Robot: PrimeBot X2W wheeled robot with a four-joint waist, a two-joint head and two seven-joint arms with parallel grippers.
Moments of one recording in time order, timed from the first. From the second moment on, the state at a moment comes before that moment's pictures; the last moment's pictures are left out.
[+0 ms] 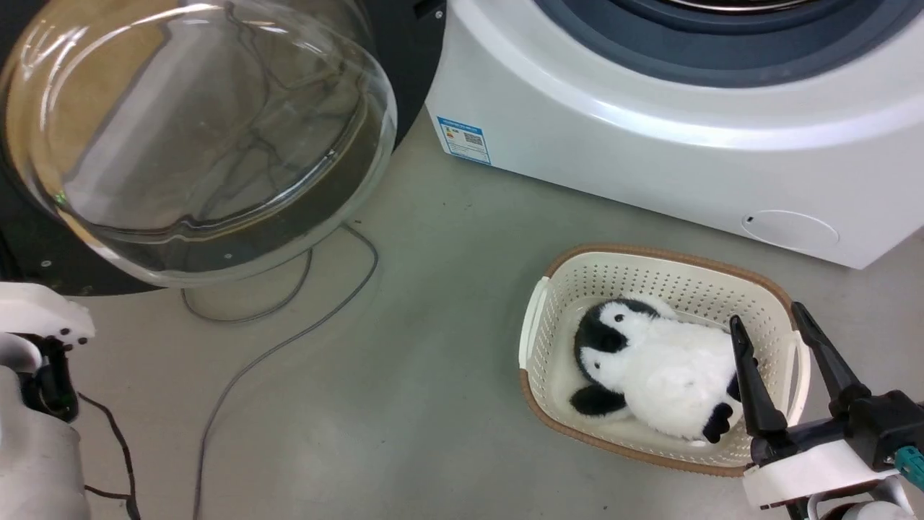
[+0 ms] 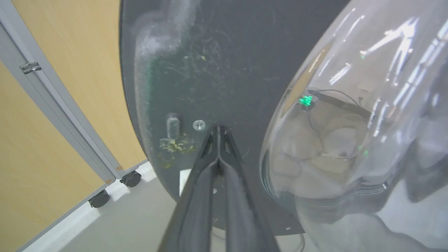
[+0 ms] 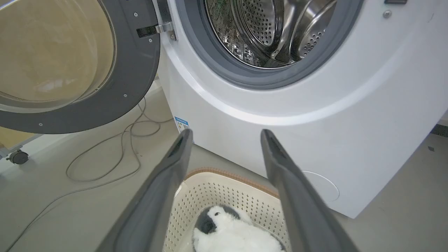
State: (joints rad) left arm -0.64 0.33 0.38 0.82 -0.22 -0.05 -0.26; right arm -0.05 -0.12 -0.03 0.05 0.03 0.13 -0.26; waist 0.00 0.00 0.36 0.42
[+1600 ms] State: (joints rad) left arm -0.21 0.10 0.26 0.19 -0.06 -0.12 -0.26; right arm 0.04 -0.05 -0.06 0.01 0.06 0.13 -0.26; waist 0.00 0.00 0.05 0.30
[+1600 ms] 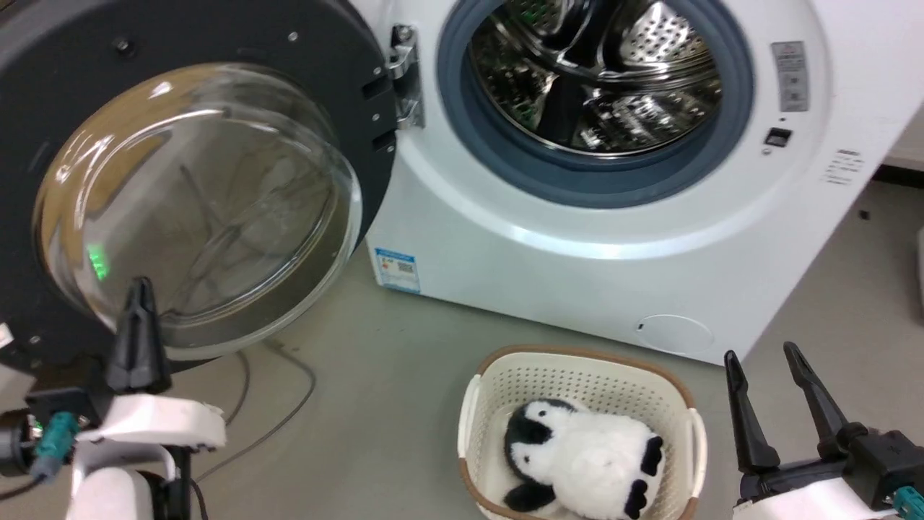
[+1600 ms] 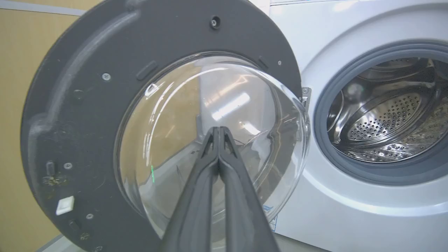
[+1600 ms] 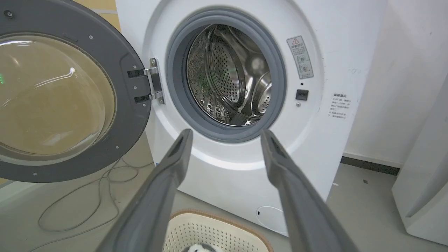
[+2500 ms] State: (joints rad) left arm 0.01 0.05 0.08 0.09 -0.10 -0.12 -0.26; right arm 0.10 -0.05 -0.07 -0.01 0.07 0.13 -0.26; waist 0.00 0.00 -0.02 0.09
